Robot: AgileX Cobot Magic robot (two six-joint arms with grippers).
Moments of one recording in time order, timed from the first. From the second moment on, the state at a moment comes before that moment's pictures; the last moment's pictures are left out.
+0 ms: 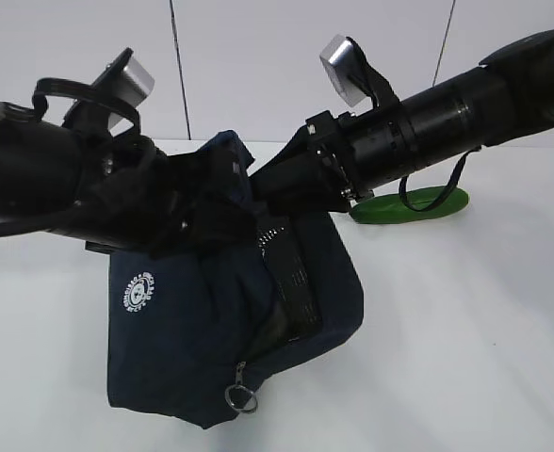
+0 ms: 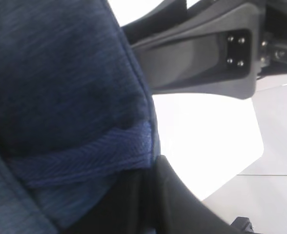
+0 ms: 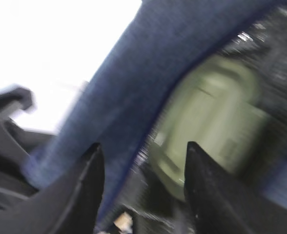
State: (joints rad) left arm -0.67 1.45 -0.87 -1.09 0.41 0.35; right arm 0.29 1.95 -1.34 1.30 1.14 -0.99
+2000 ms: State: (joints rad) left arm -0.56 1.42 -0.87 -0.90 0.54 0.35; right arm 0.11 2.06 -1.60 0.23 0.77 -1.38
